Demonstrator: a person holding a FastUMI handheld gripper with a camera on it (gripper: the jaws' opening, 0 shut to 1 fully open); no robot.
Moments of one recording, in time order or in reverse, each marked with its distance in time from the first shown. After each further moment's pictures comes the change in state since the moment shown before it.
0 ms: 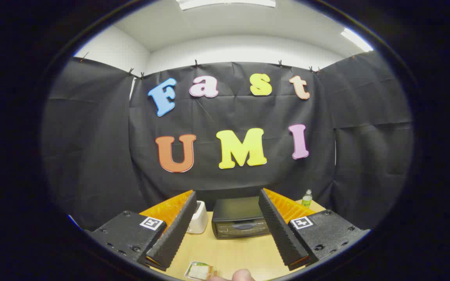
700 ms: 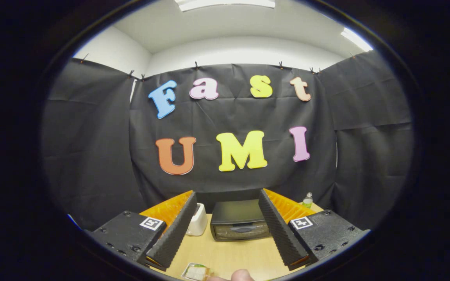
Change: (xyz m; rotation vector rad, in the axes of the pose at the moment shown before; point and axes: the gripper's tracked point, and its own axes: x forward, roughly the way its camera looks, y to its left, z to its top) arm 0.010 -0.009 0.000 0.027 -0.004 0.014
